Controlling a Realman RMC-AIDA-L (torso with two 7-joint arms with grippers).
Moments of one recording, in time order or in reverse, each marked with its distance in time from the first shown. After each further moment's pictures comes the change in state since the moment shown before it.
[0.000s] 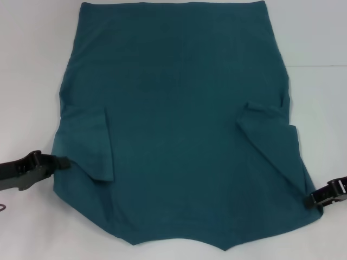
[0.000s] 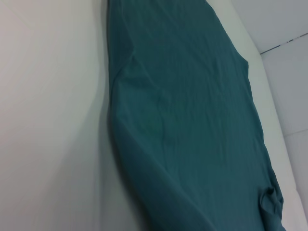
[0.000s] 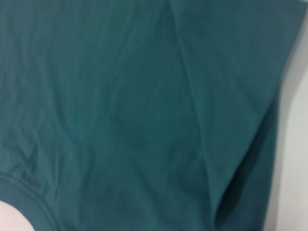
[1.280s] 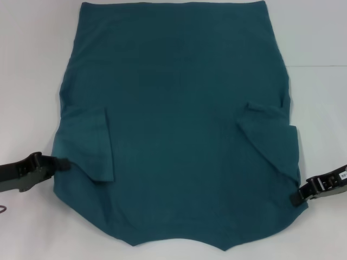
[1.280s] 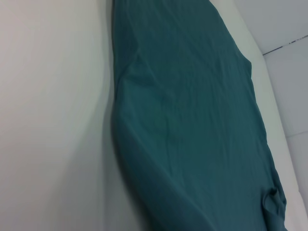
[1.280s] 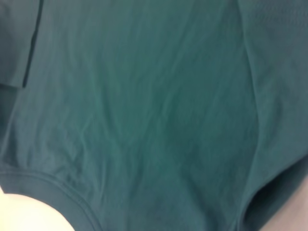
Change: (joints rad) left arm 0.003 0.000 -0.001 -0.011 0.000 -0.008 0.006; right arm 0.039 0.019 -0.028 0.042 0.060 -0.004 0.000
